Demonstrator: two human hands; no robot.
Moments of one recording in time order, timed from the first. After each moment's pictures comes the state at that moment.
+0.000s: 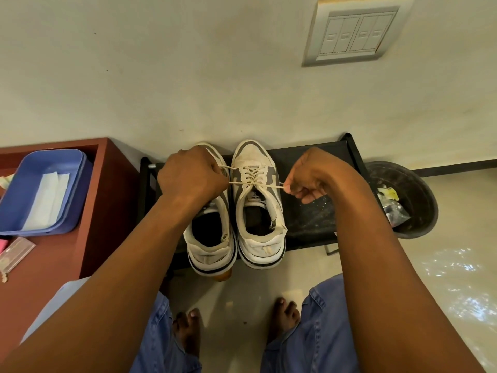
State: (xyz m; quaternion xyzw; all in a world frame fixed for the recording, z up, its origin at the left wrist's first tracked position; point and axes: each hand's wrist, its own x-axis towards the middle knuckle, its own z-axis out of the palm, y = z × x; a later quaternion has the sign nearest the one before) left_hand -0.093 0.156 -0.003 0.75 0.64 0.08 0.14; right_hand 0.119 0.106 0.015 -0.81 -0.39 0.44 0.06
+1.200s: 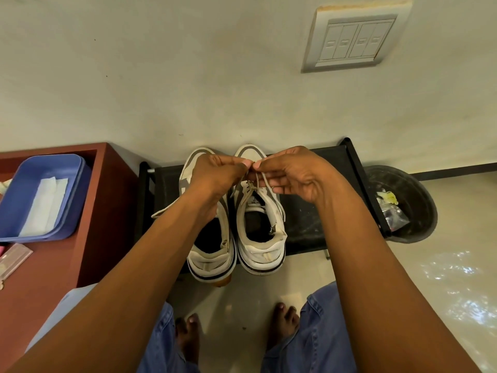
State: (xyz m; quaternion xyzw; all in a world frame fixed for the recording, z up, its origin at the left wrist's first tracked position) left_hand -0.064 0.148 -0.008 0.49 0.55 0.30 0.60; right_hand 0.099 0.110 0.019 -0.68 -0.30 0.58 0.34
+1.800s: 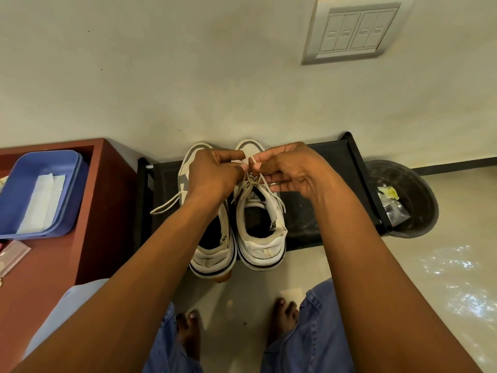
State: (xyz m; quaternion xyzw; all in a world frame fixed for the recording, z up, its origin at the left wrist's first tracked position) left_hand -0.062 0.150 -0.025 0.54 0.59 0.31 0.51; right_hand 0.091 0.112 0.015 -0.71 -0.28 0.55 0.33
